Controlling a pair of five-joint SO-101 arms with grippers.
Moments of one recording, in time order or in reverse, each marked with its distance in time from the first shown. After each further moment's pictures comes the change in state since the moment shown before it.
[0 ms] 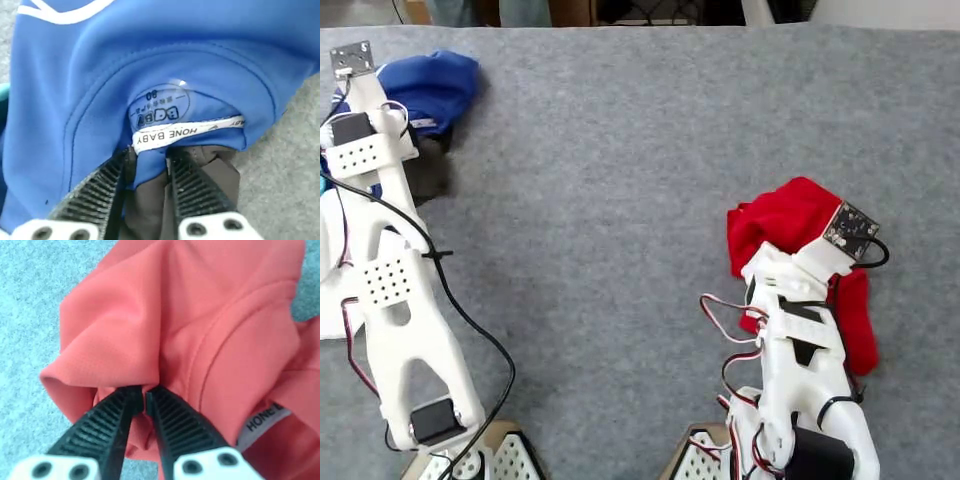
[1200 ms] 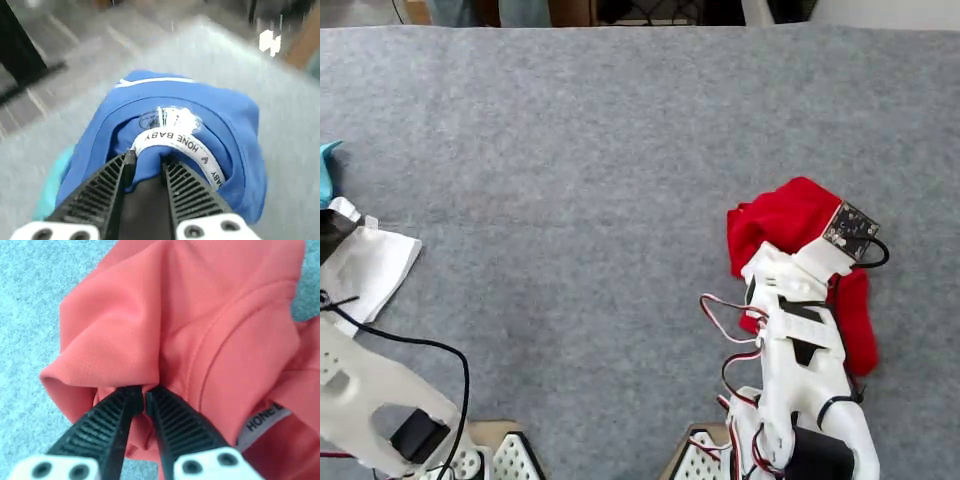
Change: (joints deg) left arm -29.4 -34.9 -4.4 20.6 -2.9; right arm 0.0 0.0 0.0 0.0 0.0
